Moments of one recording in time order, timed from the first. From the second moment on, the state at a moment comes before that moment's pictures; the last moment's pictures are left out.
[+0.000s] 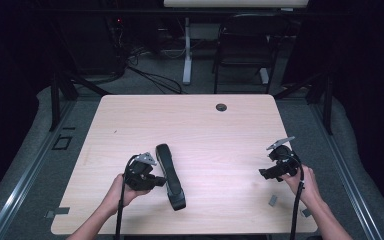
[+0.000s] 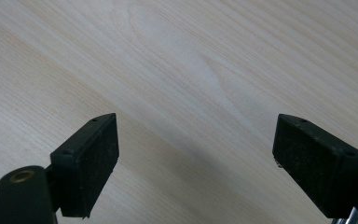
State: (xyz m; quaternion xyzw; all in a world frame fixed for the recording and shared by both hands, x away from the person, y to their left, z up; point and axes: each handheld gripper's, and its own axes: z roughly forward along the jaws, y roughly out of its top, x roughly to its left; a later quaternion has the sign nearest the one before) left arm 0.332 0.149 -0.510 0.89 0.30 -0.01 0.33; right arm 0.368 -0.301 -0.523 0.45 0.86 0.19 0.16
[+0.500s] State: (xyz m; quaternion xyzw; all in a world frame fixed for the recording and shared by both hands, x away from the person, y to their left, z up) left arm 0.333 0.130 -0.512 0.89 0.29 0.00 0.34; right arm 0.366 -0.299 -0.522 0.45 0.86 0.19 0.17
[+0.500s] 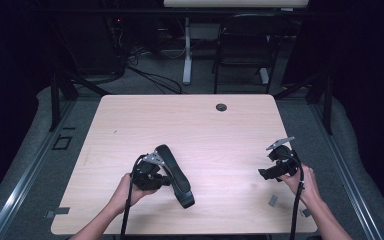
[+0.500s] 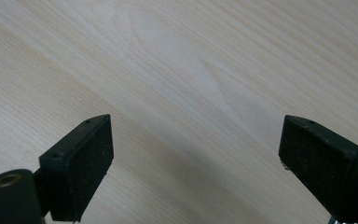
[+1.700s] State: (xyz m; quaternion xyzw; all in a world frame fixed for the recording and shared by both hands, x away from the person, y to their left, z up) left arm 0.347 0.085 -0.521 0.90 0.27 0.00 0.34; right arm 0.363 -0.265 -0.504 0.40 0.87 0.26 0.13
